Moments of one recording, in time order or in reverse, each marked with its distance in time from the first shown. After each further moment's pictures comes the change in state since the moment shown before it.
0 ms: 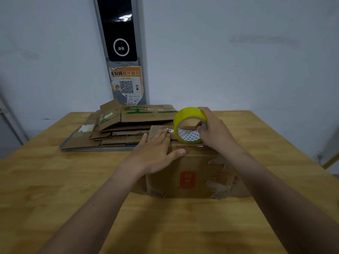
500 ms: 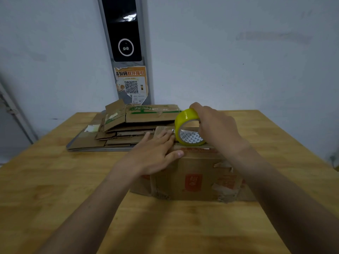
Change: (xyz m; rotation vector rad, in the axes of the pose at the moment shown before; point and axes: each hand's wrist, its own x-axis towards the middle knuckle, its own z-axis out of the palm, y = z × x) left_hand -0.004 -0.014 -0.006 0.038 -0.007 0.097; right_hand 0.008 -0.028 -0.003 -0.516 0.088 -0.189
